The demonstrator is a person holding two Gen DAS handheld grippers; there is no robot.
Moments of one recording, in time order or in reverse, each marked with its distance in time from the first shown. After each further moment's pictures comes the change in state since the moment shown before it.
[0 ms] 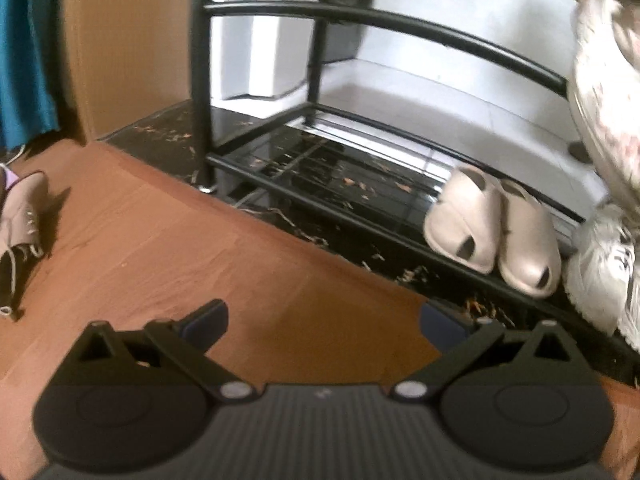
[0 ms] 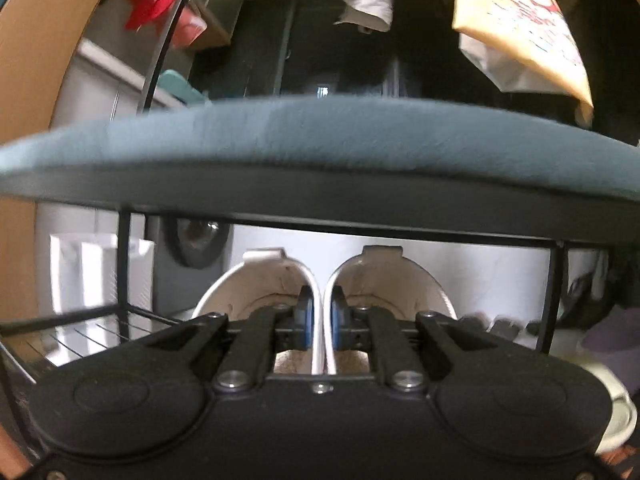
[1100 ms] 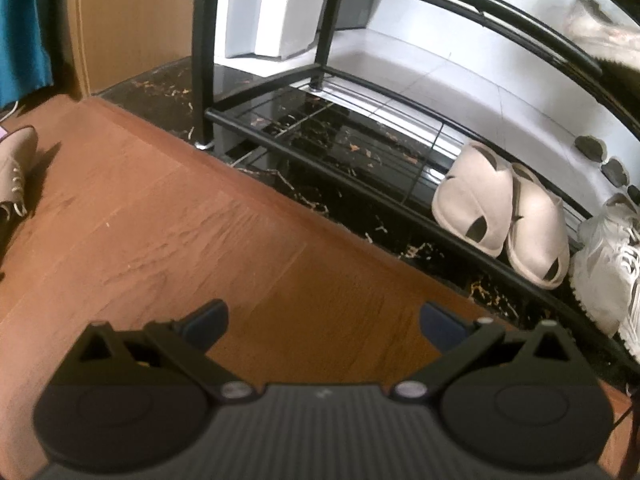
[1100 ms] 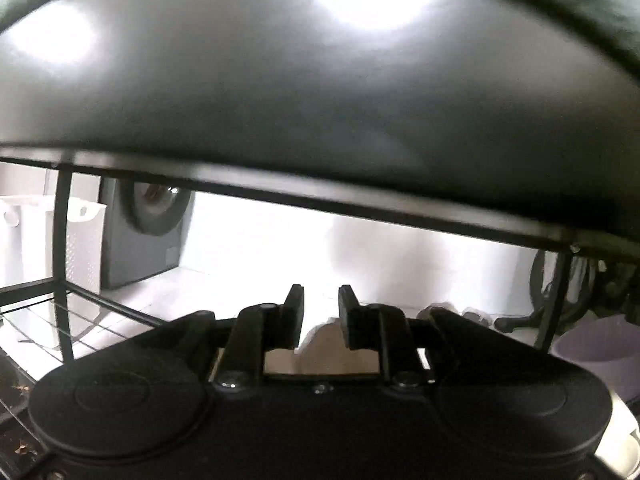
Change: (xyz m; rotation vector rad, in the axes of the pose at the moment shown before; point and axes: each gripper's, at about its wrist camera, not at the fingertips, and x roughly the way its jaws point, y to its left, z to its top) left arm 0.021 0.006 0.000 -0.065 0.091 0.005; right arm 0.096 0.016 -0.004 -0.079 0.099 -0.104
